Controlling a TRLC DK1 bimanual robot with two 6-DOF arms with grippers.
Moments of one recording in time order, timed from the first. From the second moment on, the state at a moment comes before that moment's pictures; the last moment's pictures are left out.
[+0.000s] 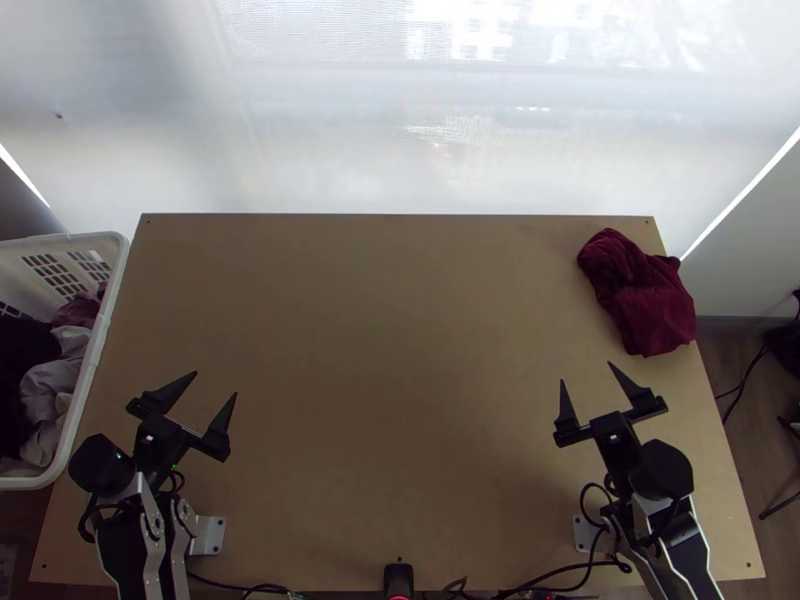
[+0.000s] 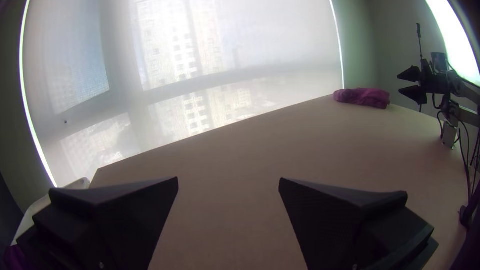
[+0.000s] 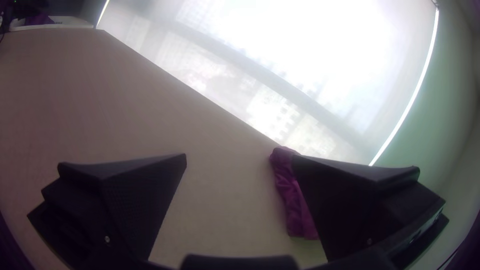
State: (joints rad) left arm 0.40 0.00 0.08 -0.33 0.74 0.38; right arm 0.38 0.00 0.09 -0.20 0.21 -0.48
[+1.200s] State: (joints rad) left arm 0.40 0.00 0.08 -0.33 0.74 0.38; right arm 0.38 0.00 0.09 -0.20 0.21 -0.48
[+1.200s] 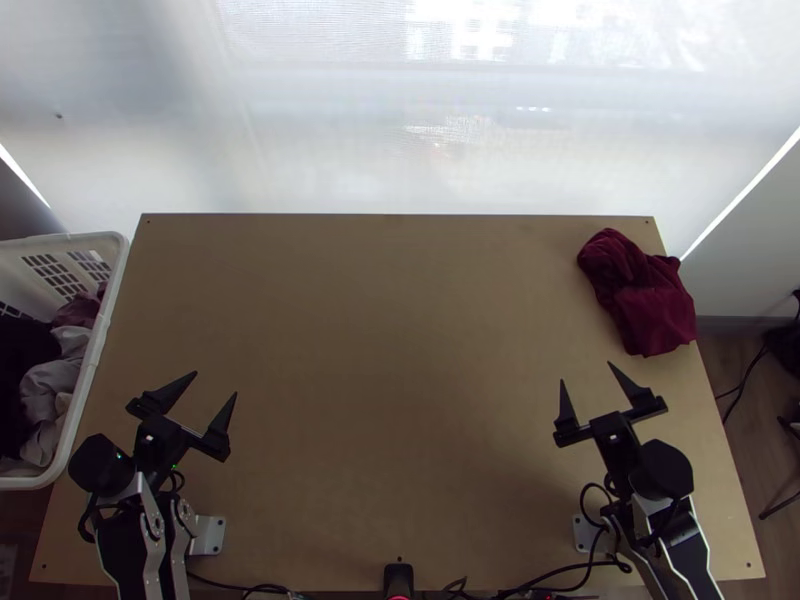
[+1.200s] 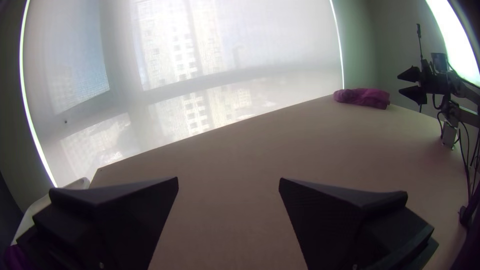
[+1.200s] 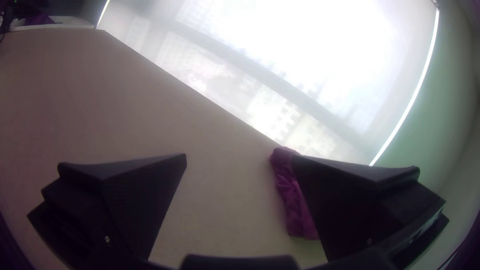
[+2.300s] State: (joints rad) left arm 0.29 0.00 0.08 -0.33 0.75 0.37; right arm 0.33 0.00 0.10 -0.35 0.08 -0.68
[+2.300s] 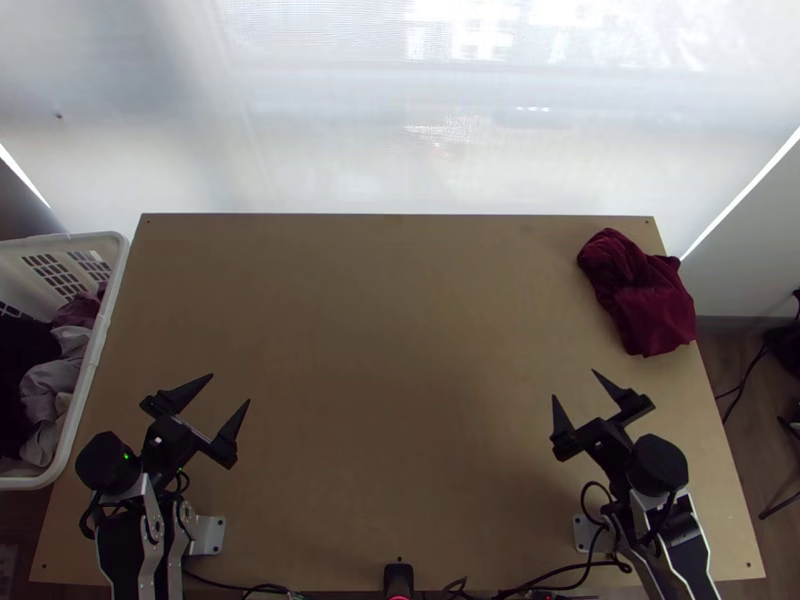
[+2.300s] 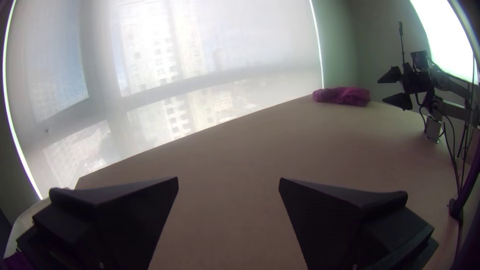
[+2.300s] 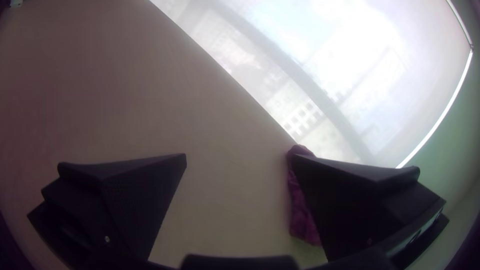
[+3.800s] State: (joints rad) left arm 0.60 0.47 0.47 -0.34 0.39 0.27; right arm 0.14 0.52 0.64 -0.31 0.19 -0.40
